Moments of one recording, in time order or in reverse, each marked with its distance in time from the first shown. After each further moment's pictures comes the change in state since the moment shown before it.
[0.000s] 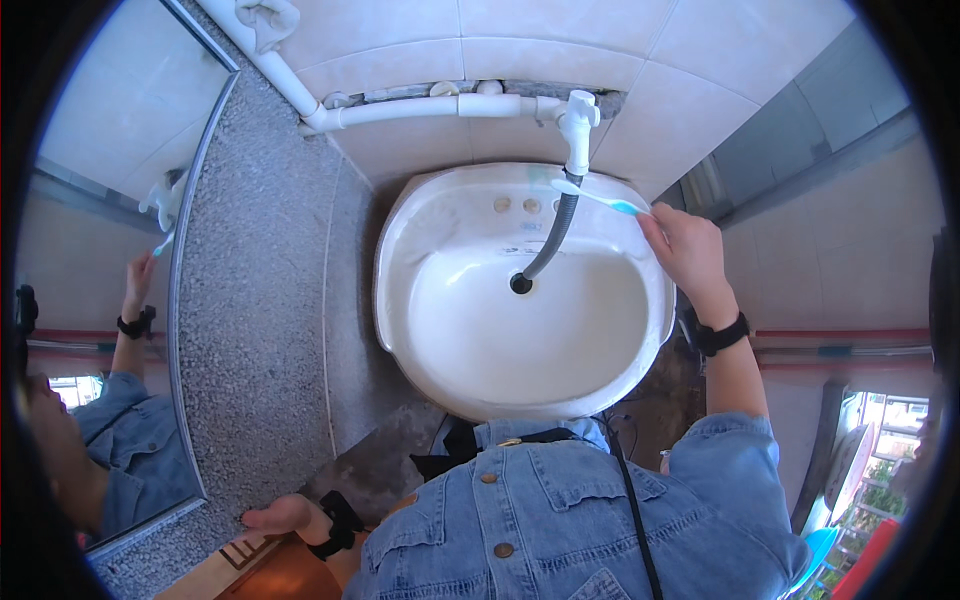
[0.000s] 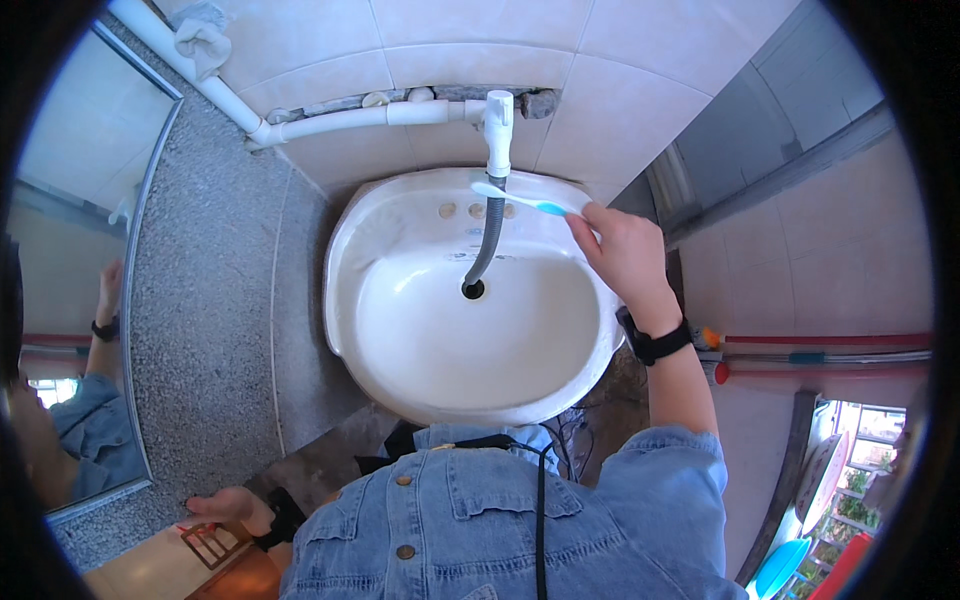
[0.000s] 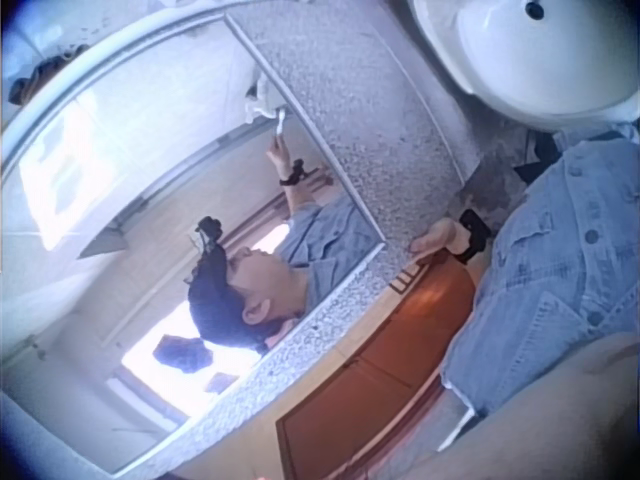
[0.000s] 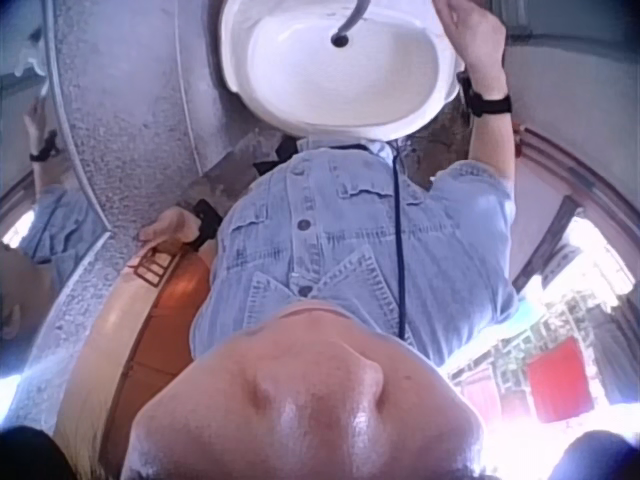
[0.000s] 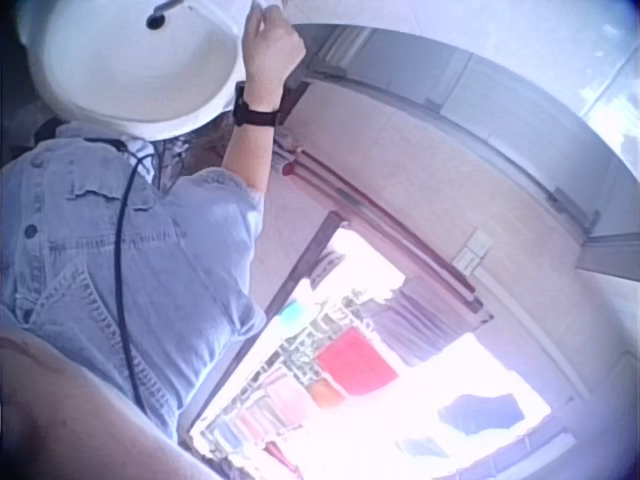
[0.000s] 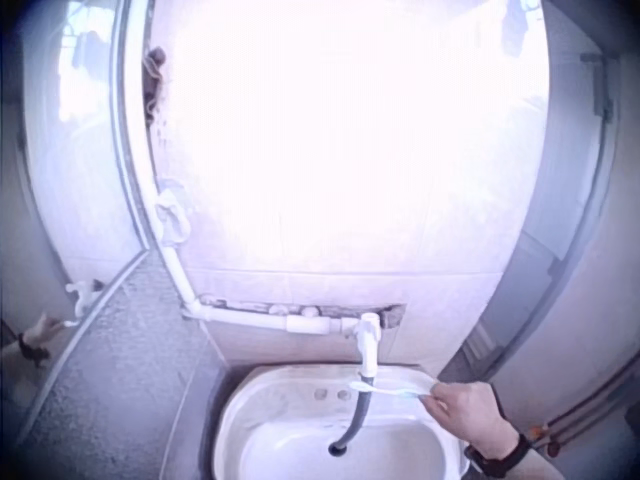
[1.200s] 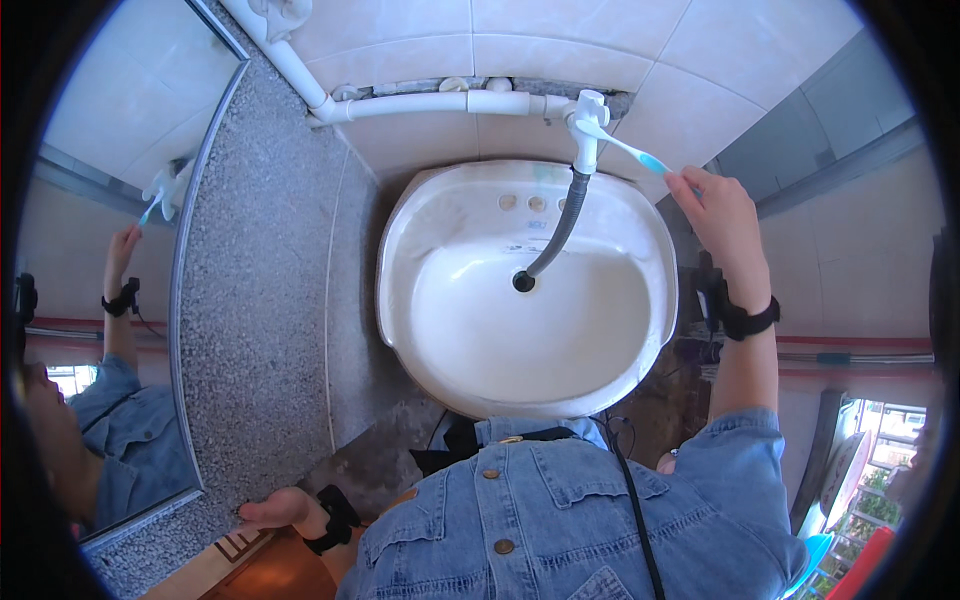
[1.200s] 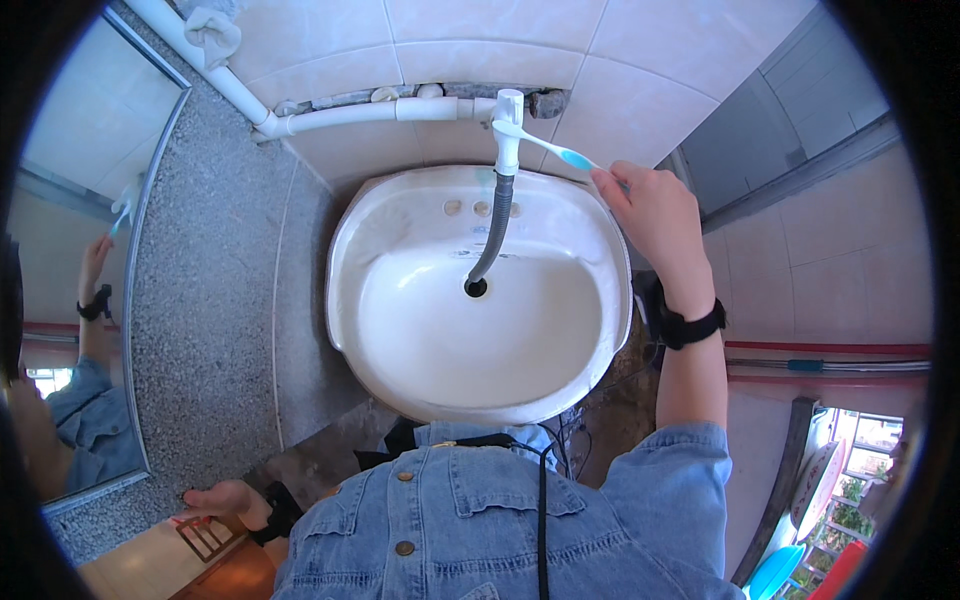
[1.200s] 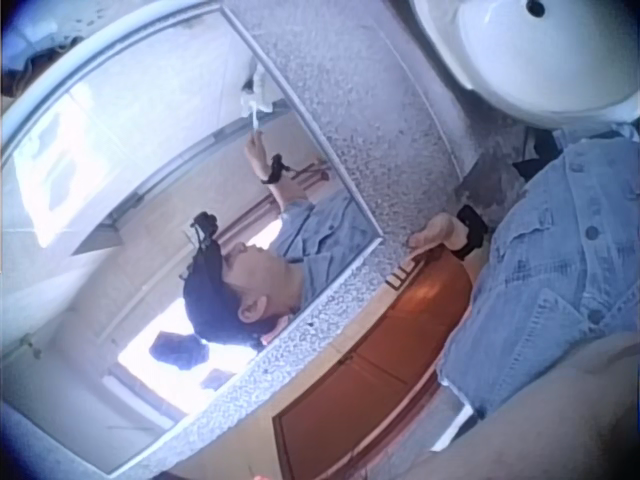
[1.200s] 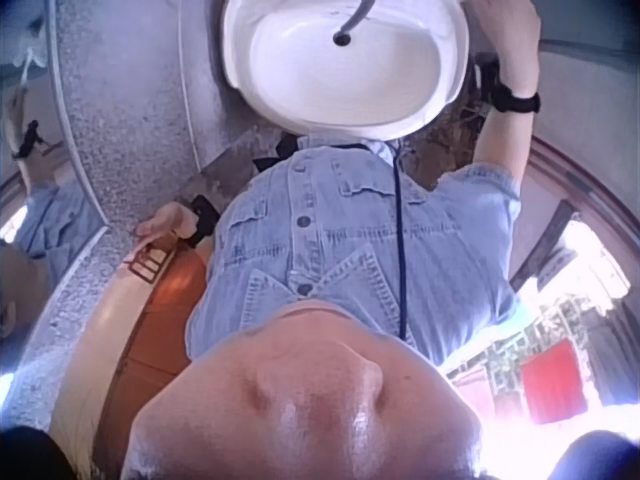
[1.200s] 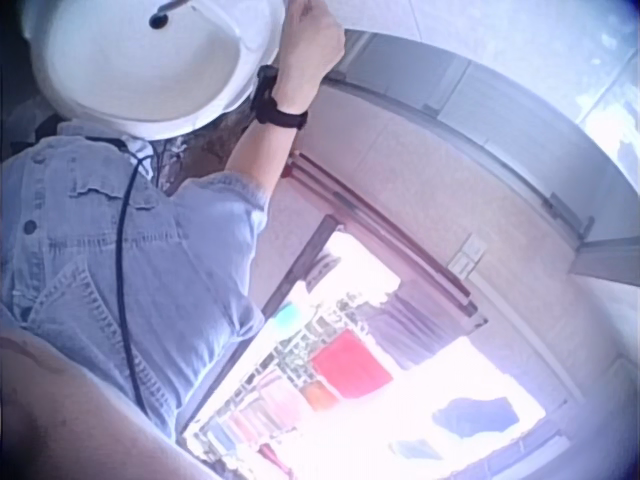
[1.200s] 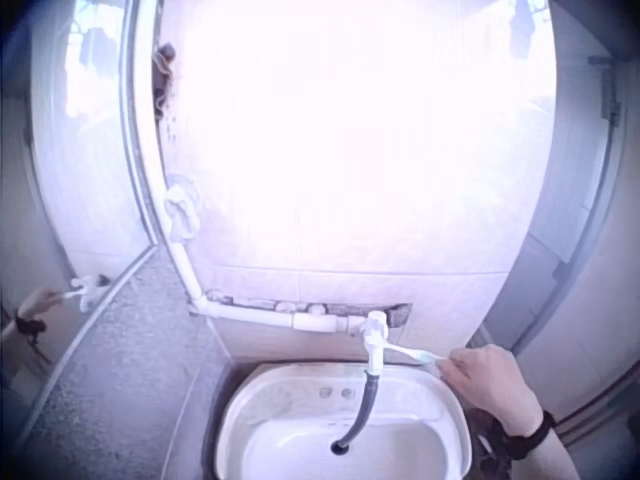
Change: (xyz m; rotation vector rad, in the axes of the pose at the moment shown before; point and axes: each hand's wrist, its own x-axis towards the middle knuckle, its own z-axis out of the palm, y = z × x) left_hand 0.013 0.016 0.013 0.046 -0.056 0.148; right_hand 0.043 -0.014 -0.053 0.002 -0.245 0.271
